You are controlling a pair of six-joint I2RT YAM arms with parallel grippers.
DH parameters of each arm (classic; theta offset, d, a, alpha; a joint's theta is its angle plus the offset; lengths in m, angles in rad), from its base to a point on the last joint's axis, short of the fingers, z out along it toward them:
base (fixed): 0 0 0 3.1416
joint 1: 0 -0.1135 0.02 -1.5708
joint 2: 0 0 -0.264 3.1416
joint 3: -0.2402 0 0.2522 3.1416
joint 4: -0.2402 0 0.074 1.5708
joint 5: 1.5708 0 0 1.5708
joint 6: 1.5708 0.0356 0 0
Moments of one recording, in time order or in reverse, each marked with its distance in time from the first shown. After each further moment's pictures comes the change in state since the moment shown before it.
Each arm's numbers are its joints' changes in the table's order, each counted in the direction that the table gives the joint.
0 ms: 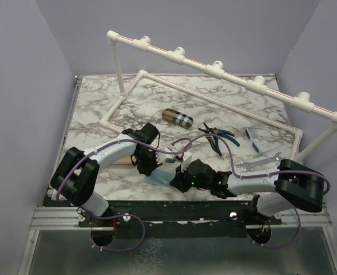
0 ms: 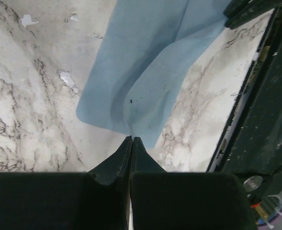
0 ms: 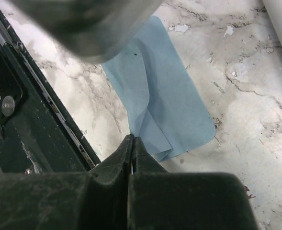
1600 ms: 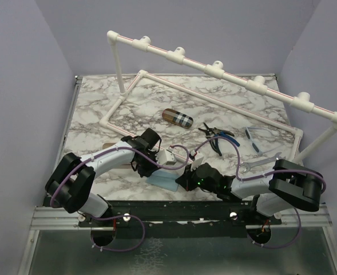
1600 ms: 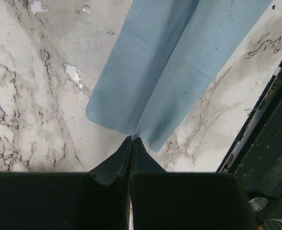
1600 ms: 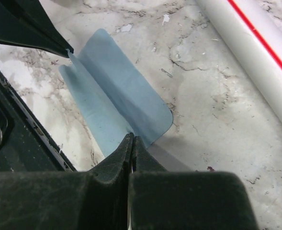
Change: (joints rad) left arm 0.053 0.080 0.090 0.109 -0.085 -0.141; right arm 0.037 -0.007 0.151 0.206 0.105 0.153
